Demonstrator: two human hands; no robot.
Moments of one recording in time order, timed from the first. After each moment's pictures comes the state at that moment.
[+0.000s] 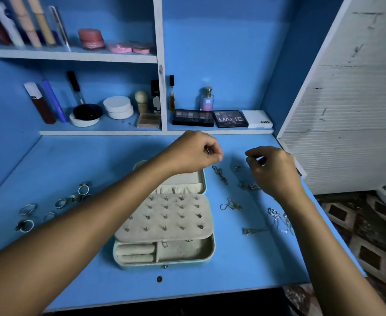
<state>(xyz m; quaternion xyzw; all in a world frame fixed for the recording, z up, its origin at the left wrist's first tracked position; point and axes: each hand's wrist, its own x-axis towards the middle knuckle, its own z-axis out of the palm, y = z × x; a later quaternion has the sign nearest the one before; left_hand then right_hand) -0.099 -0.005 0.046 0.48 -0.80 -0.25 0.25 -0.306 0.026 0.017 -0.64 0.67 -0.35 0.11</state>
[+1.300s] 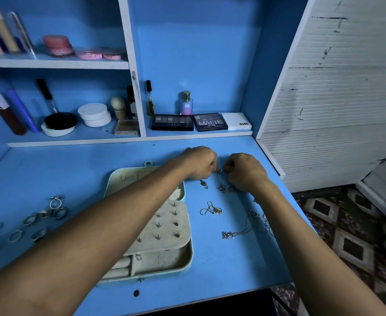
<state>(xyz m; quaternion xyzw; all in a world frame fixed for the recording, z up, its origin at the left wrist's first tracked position) -0.166 -0.050 0.016 0.48 -0.87 -0.15 0.02 -0.318 -0.014 0.003 -0.66 0.72 -0.11 0.14</state>
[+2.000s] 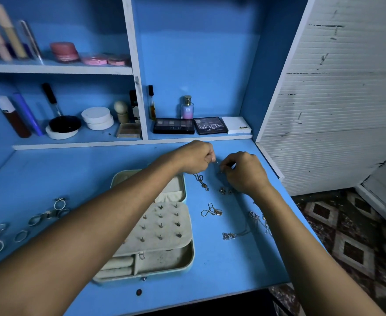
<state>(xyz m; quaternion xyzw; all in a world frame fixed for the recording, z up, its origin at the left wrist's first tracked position) -0.151 -0.043 0.041 0.49 -0.83 -0.23 0.10 -0.312 -0.004 0.007 -0.67 0.70 -0.23 0.14</state>
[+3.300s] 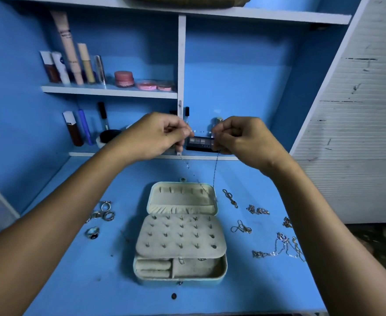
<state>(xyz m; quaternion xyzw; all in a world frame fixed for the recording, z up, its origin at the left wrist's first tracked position) -0.013 0.026 0.139 0.51 -0.74 -0.28 0.34 -0.230 0.018 0.135 -0.69 0.49 -0.40 0.35</state>
